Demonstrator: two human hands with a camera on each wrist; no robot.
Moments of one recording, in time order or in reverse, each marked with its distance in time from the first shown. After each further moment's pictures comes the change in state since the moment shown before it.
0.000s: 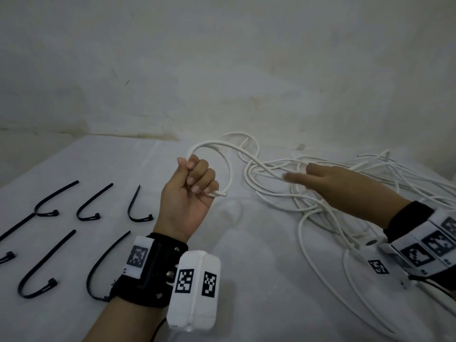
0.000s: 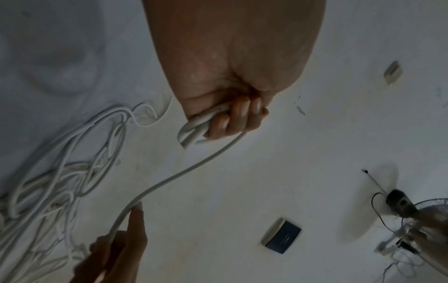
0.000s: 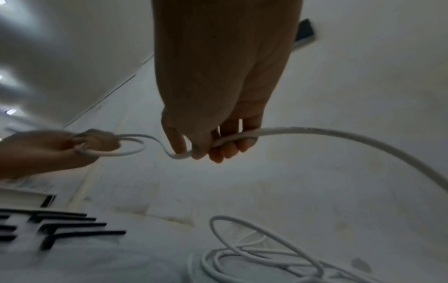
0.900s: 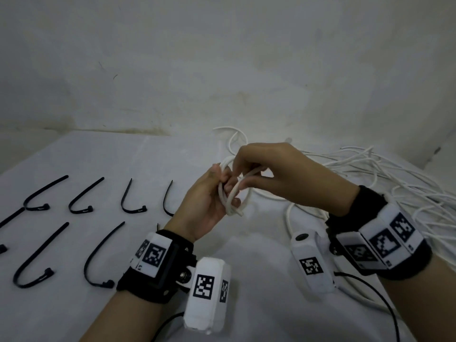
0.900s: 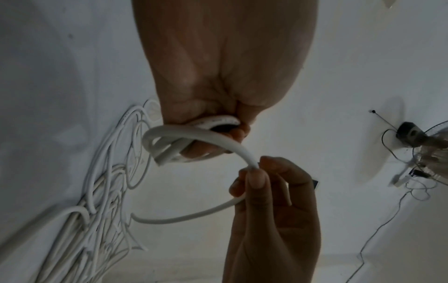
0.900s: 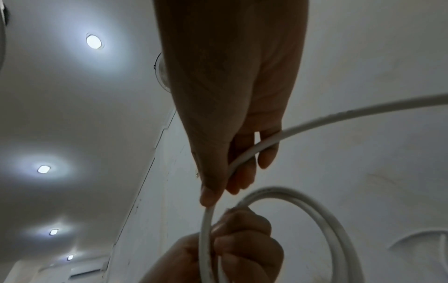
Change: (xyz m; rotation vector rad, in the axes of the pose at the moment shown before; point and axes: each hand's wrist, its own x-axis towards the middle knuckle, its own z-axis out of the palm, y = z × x) left_hand -0.021 -0.026 0.020 0.413 0.005 -0.280; right_hand 0.049 -0.092 -0.064 0.648 0.140 -0.024
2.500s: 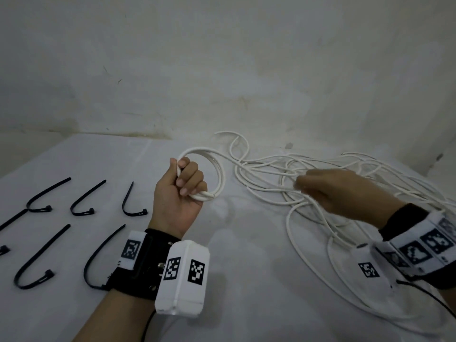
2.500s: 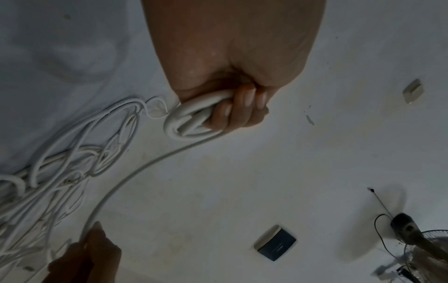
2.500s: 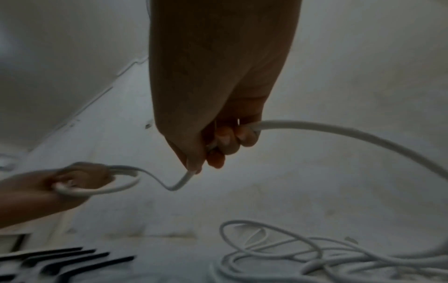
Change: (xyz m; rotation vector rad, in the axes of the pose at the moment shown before) left_hand 0.002 0.019 -0.027 -0.540 0.079 0.214; right_hand -0.075 0.072 -0.021 -0.510 -0.099 0.131
